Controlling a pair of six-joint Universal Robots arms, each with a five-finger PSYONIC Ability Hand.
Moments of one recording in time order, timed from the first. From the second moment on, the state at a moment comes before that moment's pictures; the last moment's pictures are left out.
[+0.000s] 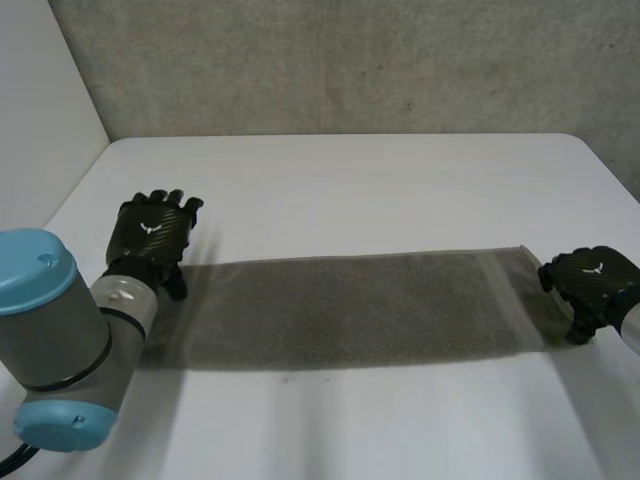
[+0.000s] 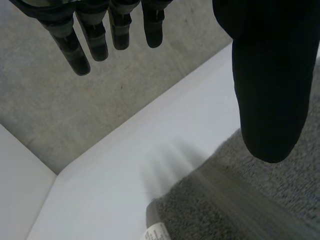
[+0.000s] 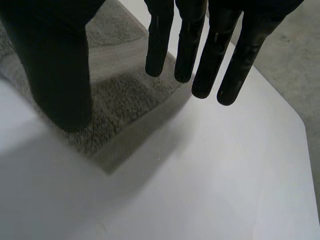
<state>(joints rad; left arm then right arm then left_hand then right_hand) 4.33 -1.87 -1.82 3.57 -1.67 3.47 1.45 -1.30 1.89 -0.11 1.17 2.40 0.18 0.17 0.17 0.17 0.03 0.49 0.58 0.58 0.58 0.38</state>
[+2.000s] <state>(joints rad) 4.07 -1.90 -1.86 3.63 -1.66 3.46 1.90 -1.33 1.96 -0.23 1.32 2.84 0.18 0.17 0.17 0.17 0.03 0.21 0.23 0.21 0.23 0.06</state>
